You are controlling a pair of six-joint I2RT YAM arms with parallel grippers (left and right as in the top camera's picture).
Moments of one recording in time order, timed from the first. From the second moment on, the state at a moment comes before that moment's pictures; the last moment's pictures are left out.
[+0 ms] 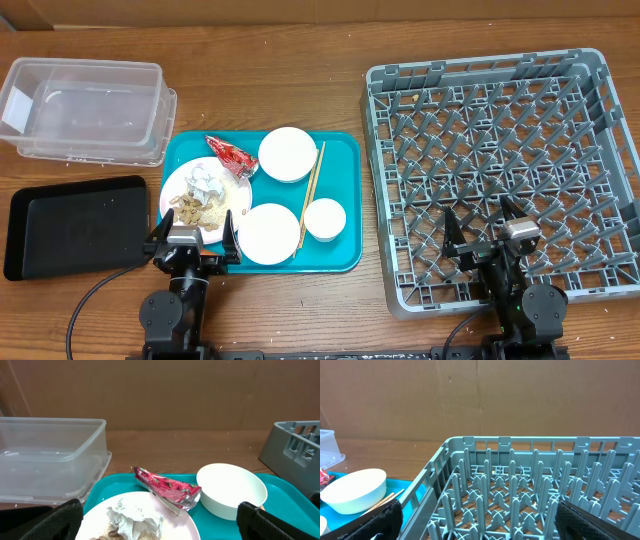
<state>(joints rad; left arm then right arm) 0.02 0.01 0.01 -0.07 0.06 -0.02 0.06 0.01 0.02 -0.02 -0.15 0.05</state>
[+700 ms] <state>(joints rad) 0.02 0.01 0.01 -0.07 0.07 -0.05 0.06 0.01 0.02 -0.03 -0.11 0.20</state>
